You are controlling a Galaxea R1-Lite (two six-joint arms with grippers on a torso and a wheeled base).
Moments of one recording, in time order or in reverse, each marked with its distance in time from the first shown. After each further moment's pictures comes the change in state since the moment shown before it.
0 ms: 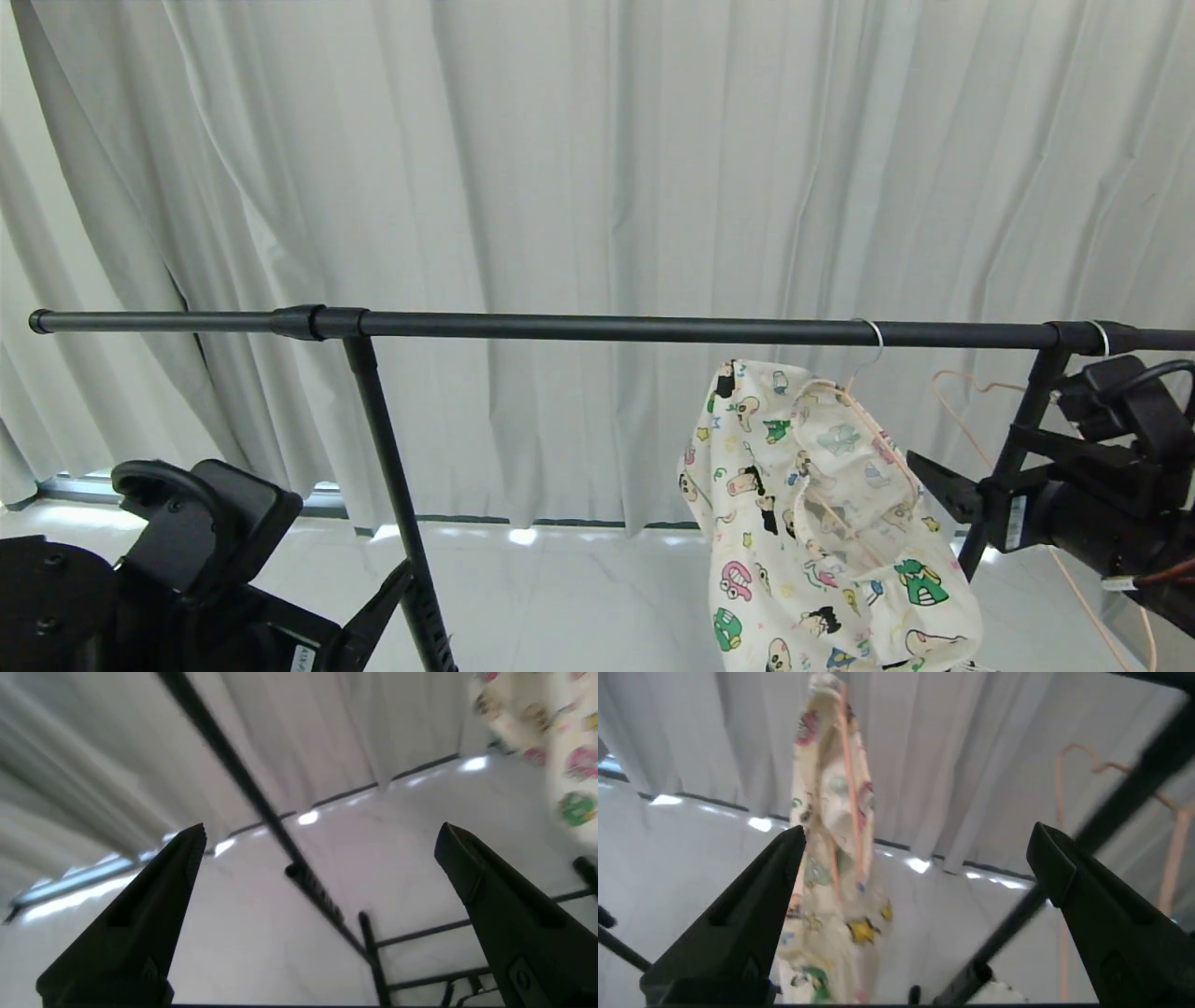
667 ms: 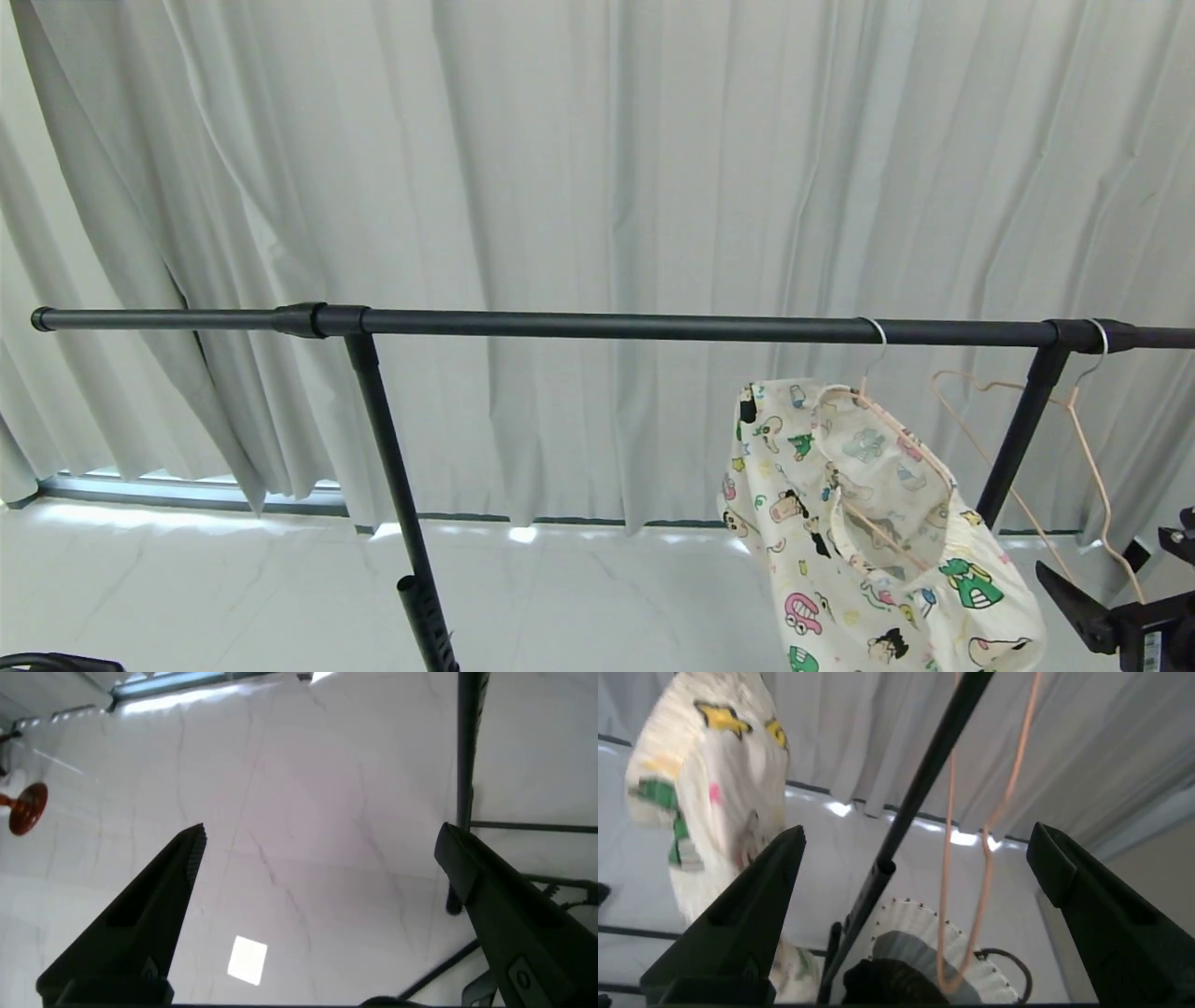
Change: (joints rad) left arm 0.330 -0.229 0.319 0.282 0.047 -0.154; right arm -0.206 -0.240 0.309 0.003 -0.008 -0.175
